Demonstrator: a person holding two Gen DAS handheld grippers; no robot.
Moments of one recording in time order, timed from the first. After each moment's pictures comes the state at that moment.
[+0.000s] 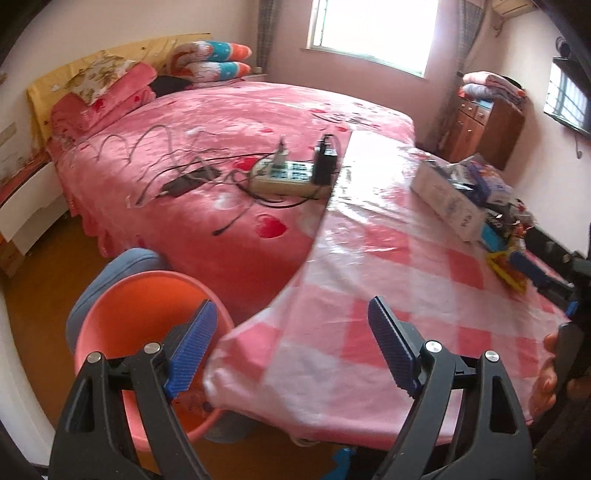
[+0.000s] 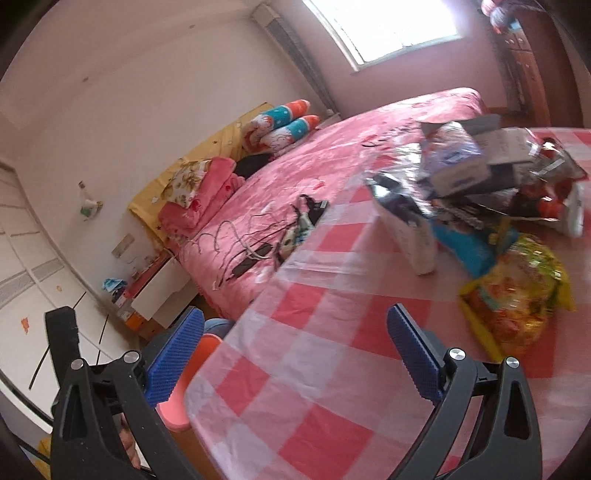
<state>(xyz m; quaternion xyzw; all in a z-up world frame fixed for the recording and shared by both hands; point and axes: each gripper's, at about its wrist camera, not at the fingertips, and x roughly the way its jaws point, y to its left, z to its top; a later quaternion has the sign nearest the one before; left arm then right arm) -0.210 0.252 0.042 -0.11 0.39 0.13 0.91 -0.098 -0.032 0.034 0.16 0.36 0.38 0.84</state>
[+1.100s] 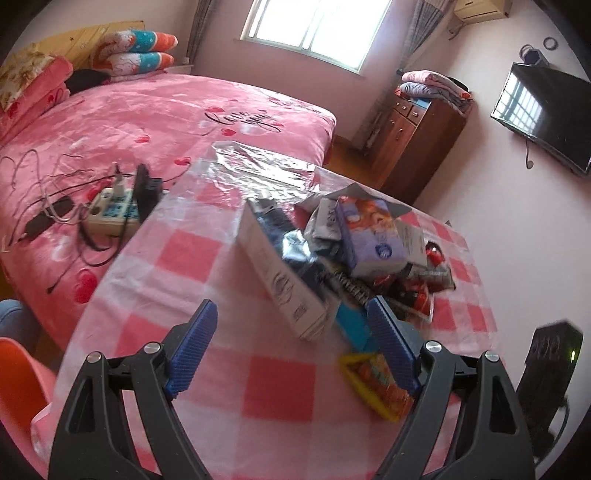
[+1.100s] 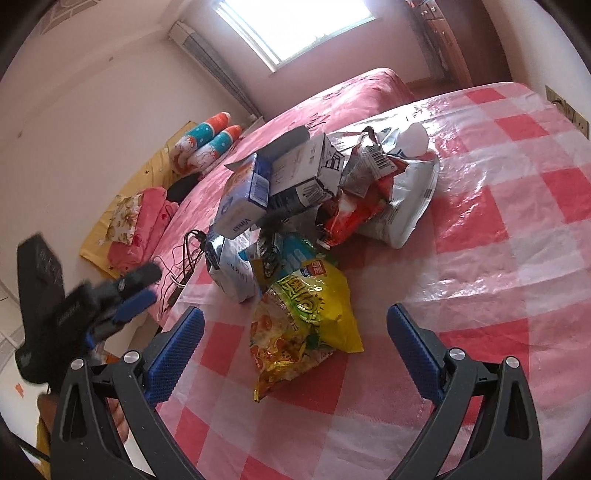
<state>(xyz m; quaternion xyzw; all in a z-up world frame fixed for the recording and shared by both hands) -0.039 0.130 0.067 -0.17 0.39 -0.01 0.91 -0.035 -0.160 0.005 0.21 0.40 0.28 0.85</state>
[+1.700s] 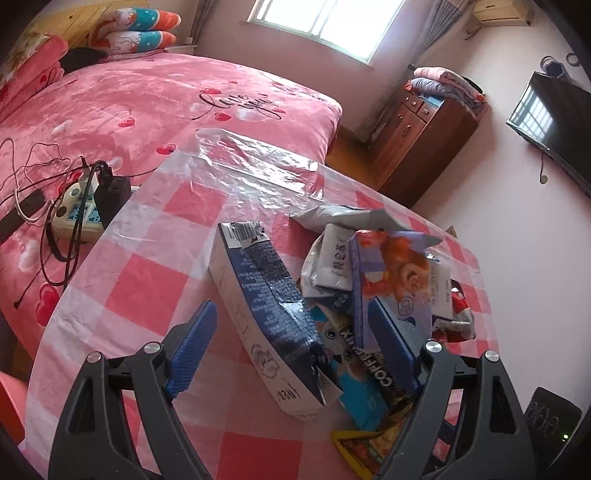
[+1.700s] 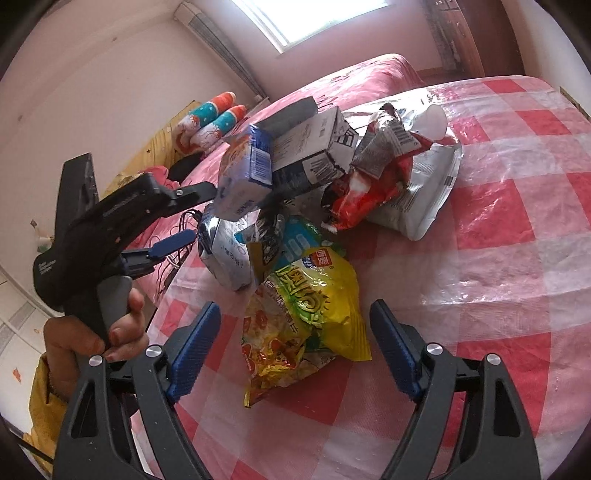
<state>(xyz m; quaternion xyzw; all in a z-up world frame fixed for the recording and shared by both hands) 0.035 0.131 0.042 -0.19 0.41 0.00 0.89 -0.022 -0.143 -0.005 0.19 0.43 0.29 0.83</state>
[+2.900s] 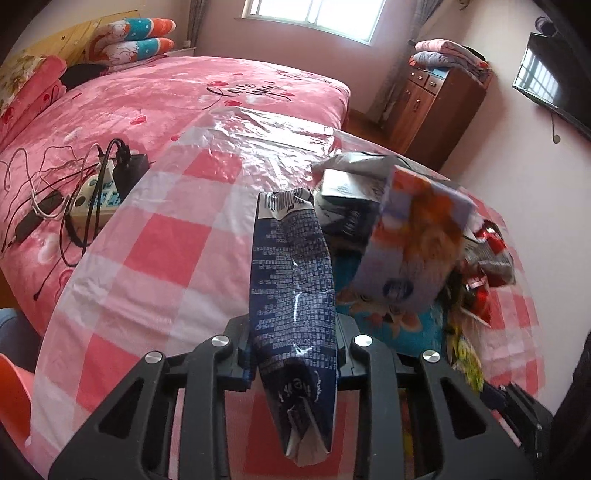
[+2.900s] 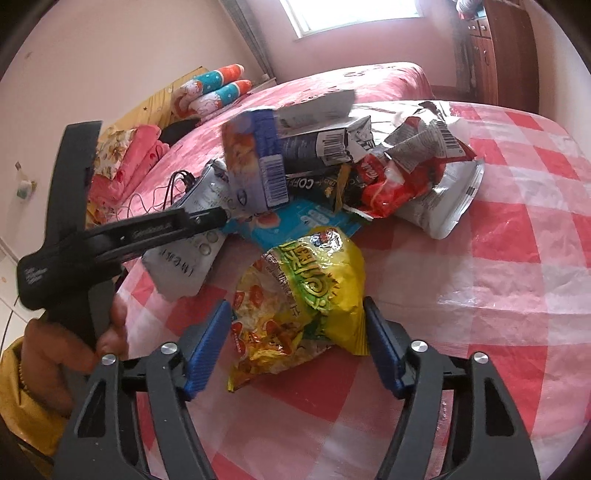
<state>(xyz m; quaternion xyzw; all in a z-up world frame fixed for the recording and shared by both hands) 0.005 0.123 0.014 -0.13 0.43 0.01 0.89 -0.038 -0.099 -0.002 0.08 0.44 0.28 0.85</state>
